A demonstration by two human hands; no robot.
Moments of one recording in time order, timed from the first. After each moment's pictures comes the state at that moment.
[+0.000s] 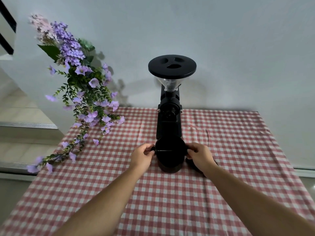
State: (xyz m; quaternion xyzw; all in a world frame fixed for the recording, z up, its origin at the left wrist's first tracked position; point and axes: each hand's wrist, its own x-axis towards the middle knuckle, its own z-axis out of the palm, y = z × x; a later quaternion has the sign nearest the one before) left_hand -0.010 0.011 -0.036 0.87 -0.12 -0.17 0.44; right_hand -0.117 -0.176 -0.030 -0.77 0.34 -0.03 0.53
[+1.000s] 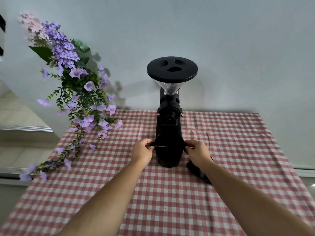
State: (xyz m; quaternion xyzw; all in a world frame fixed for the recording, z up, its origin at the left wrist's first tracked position) left_hand 0.027 -0.017 -0.030 0.90 -0.11 -0.15 0.39; right_hand -0.081 -0.186 -0.028 -0.78 0.36 -0.04 0.51
